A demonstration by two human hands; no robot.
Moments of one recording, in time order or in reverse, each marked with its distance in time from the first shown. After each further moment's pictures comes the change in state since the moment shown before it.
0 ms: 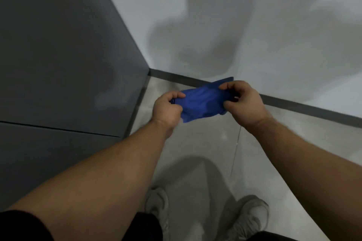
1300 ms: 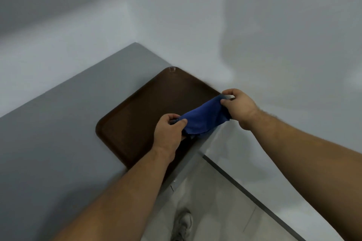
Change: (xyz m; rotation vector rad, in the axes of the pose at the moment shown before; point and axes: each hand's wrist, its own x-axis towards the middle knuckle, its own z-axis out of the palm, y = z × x) left_hand -0.183 0.455 -0.400 -0.485 0.332 -0.034; right_hand 0.031 -0.703 0.061 -0.234 -0.230 -0.011
